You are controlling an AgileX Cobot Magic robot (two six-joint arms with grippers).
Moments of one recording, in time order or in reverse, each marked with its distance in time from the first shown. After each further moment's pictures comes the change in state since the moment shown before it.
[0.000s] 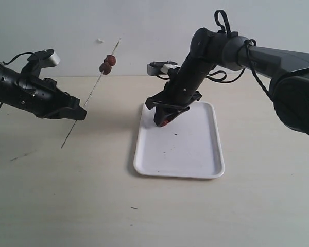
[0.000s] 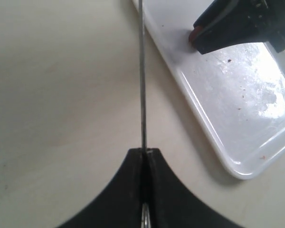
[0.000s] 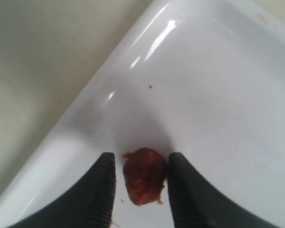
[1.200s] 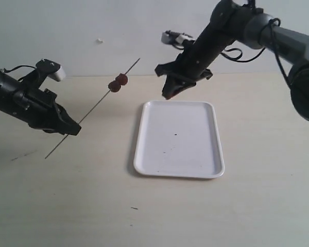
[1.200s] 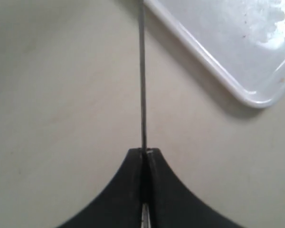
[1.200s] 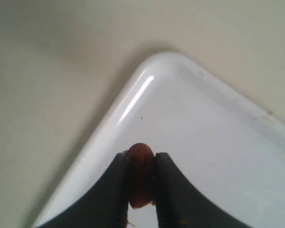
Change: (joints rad) left arm 0.000 0.000 0.012 0.180 0.043 0.159; right arm -0.098 -0.029 -0.152 0.106 0.094 0.045
